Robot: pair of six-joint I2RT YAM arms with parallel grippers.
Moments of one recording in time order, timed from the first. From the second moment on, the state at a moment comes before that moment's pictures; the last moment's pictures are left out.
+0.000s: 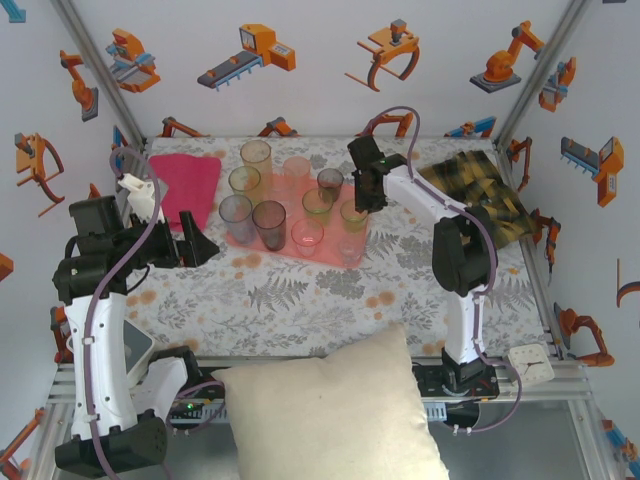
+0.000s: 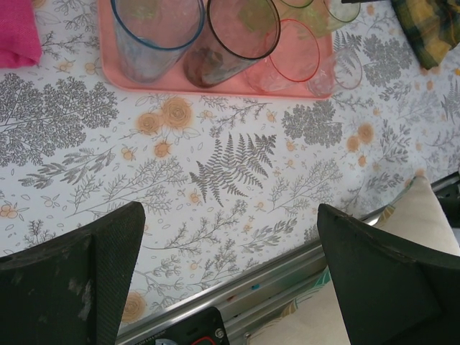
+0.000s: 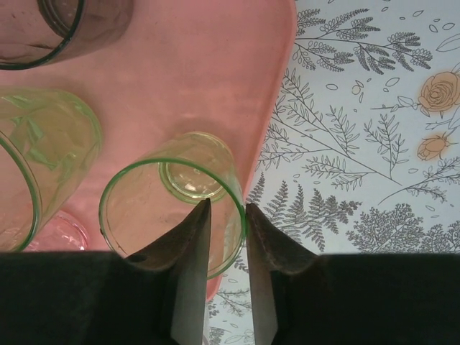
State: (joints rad) left arm 0.14 0.88 1.17 -1.04 0.60 0.03; right arm 0.47 2.04 1.72 -0.78 0.15 0.37
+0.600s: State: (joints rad) left arm 0.14 0.92 1.17 -1.04 0.53 0.02; right arm 0.46 1.96 1.69 -0.76 0.15 0.37
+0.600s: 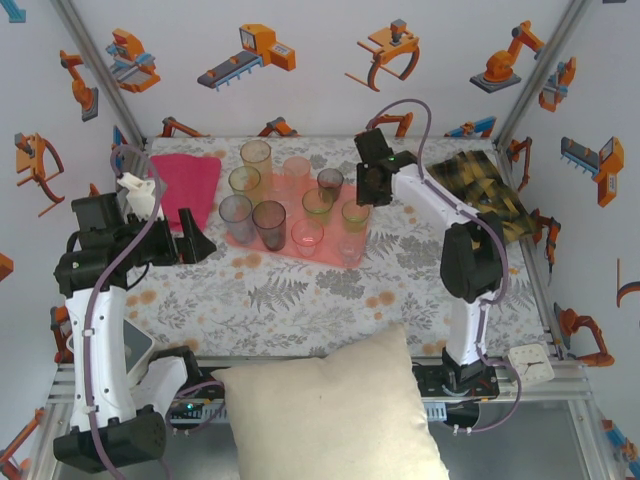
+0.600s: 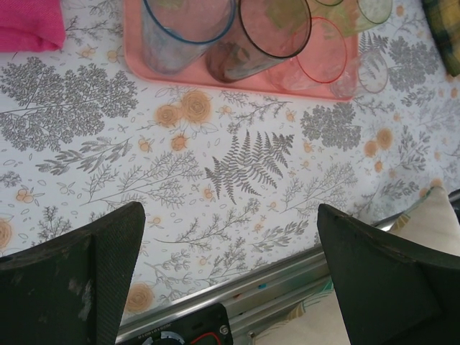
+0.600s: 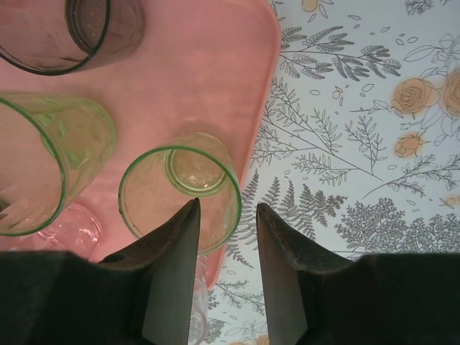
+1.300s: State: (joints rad) left arm 0.16 1.03 1.25 -1.03 0.38 -0.01; right arm 0.43 1.40 1.29 -0.66 0.19 0.39
